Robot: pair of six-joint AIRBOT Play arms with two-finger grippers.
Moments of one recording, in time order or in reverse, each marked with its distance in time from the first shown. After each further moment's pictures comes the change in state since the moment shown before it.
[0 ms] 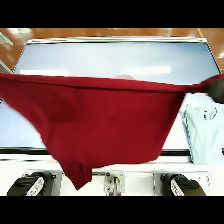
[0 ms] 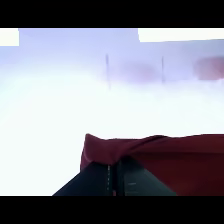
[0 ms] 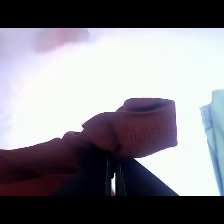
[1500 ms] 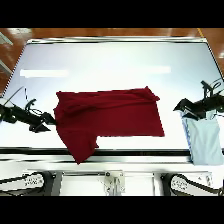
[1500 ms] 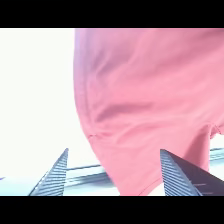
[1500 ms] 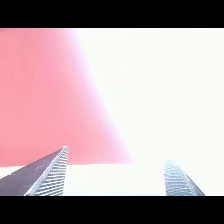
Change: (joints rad) left arm 0.283 -0.652 -0.669 -0.402 0.097 0.165; right arm -0.332 -0.501 -0.306 0.335 -0.082 -0.292
